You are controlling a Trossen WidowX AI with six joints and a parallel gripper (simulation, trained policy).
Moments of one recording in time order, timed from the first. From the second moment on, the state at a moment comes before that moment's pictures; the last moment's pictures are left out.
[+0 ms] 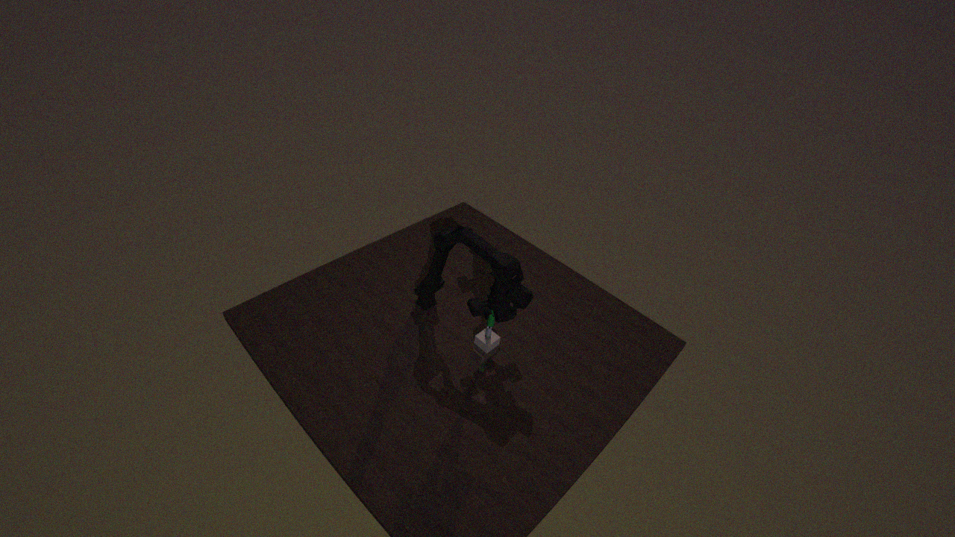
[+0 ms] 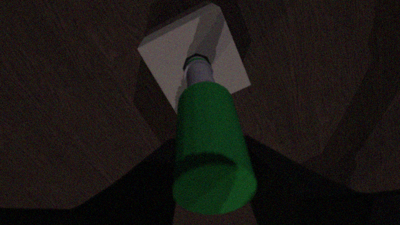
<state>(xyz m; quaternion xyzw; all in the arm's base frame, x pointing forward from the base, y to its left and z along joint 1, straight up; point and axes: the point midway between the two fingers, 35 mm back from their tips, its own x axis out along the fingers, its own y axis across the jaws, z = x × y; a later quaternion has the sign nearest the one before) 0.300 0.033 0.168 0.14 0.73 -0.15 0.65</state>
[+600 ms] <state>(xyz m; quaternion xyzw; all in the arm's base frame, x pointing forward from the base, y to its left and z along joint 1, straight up) 0.299 0.032 0.132 0.14 0.74 -0.15 0.64</state>
